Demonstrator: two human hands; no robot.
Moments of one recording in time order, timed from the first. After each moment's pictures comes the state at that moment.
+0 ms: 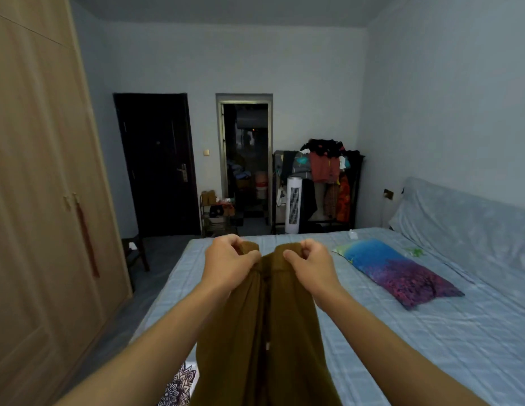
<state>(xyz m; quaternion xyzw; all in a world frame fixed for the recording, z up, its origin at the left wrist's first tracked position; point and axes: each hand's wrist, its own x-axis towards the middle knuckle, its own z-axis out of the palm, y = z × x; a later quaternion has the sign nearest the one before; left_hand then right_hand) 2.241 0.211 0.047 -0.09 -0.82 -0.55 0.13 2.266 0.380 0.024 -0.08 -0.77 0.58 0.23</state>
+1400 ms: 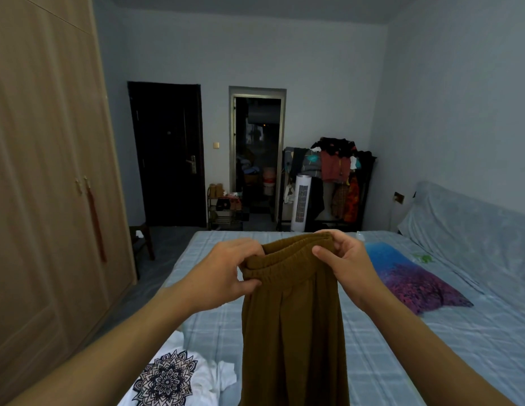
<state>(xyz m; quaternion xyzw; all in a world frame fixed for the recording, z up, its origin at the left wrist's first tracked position) 2.247 0.155 0.044 -0.48 -0.80 -0.30 0.17 2.284 0.414 0.034 0.10 -0.68 0.70 0.19</state>
